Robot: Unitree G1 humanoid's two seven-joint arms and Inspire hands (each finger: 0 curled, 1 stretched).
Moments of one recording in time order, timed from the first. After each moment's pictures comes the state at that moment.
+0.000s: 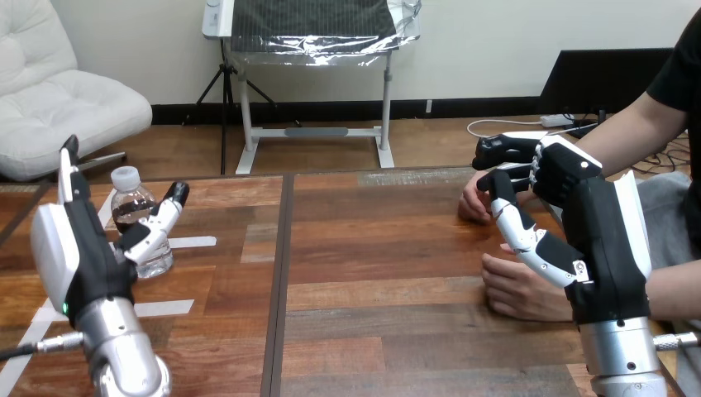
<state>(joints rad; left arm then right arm) -0.19 0.20 0.10 0.36 0.36 -0.09 0.55 0.04 -0.16 -0.06 0.06 -0.11 -0.62 0.01</state>
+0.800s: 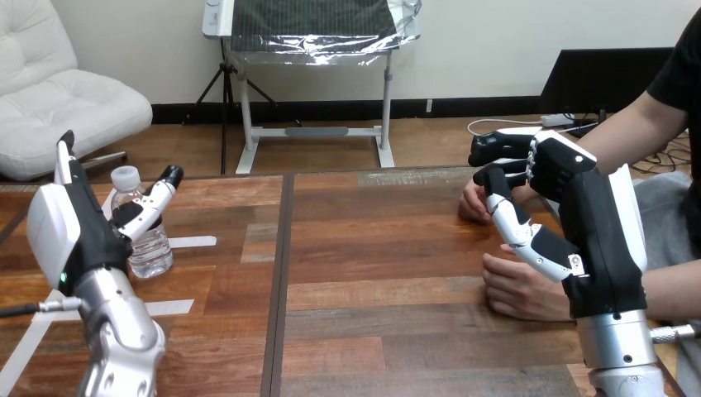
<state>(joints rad) -0.40 0.27 0.09 0.66 0.37 -0.01 0.57 0.02 -0.16 -0.06 0.06 -0.12 -0.61 0.01</state>
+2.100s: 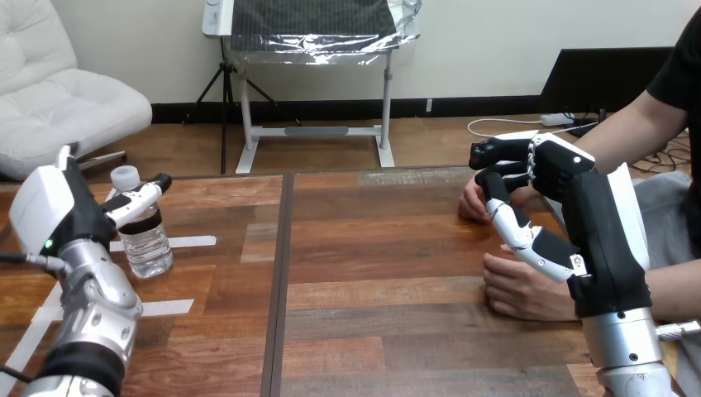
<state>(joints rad) -0.64 0.39 -0.02 1.04 0.40 0.07 0.52 0.02 -0.20 -0.06 0.07 -0.13 -0.61 0.01</state>
